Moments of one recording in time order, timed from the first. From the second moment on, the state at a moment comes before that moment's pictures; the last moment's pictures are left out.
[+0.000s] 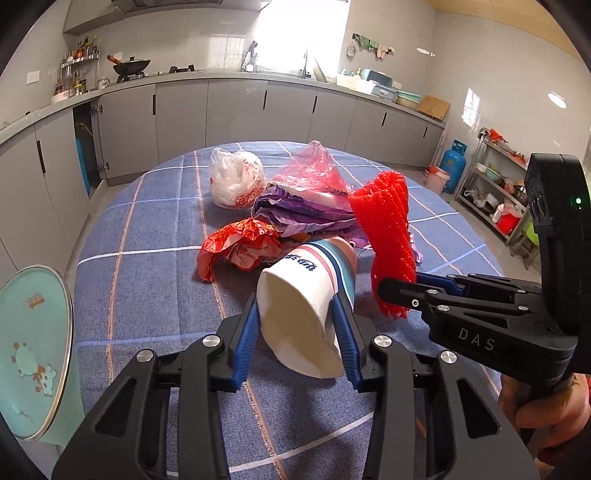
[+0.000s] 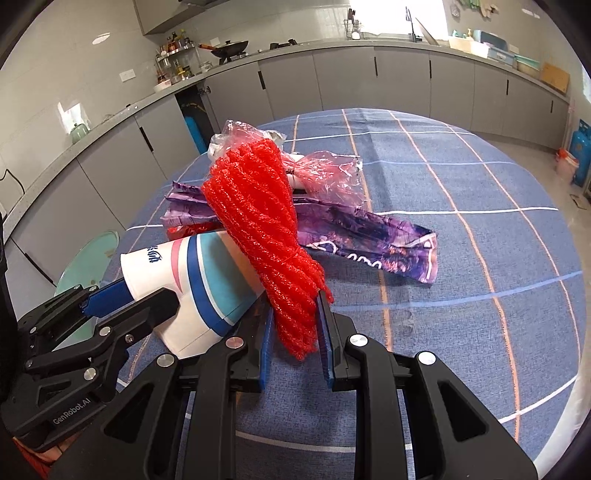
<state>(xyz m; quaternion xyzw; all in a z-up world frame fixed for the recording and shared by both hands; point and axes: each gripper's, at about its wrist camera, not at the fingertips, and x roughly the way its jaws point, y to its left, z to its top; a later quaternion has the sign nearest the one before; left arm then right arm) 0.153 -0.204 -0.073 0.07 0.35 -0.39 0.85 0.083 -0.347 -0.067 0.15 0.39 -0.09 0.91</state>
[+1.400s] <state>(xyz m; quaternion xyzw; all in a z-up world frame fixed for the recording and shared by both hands) 0.139 -0.062 -0.011 -0.03 0.27 -0.32 0.91 0.096 -0.283 -0.020 0.10 0.35 -0.04 0.93</state>
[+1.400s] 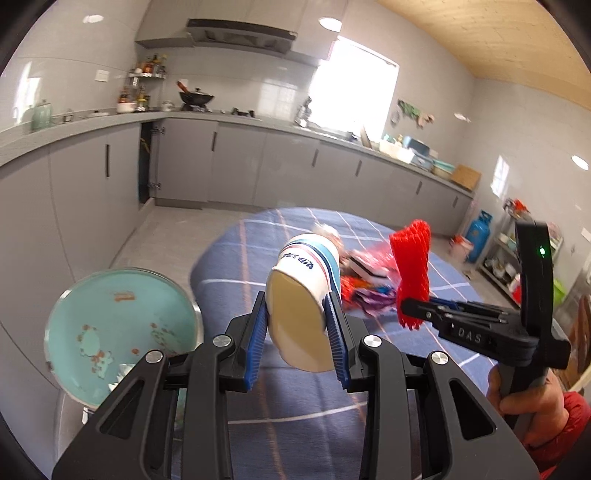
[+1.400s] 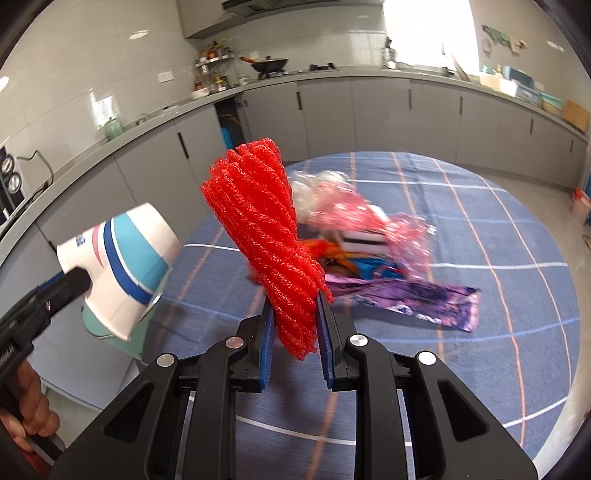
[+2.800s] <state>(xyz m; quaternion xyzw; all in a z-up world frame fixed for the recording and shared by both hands) 0.216 0.073 -0.070 -0.06 0.35 -0.11 0.93 0.248 -0.064 -0.081 -0.06 0.41 0.09 0.90</state>
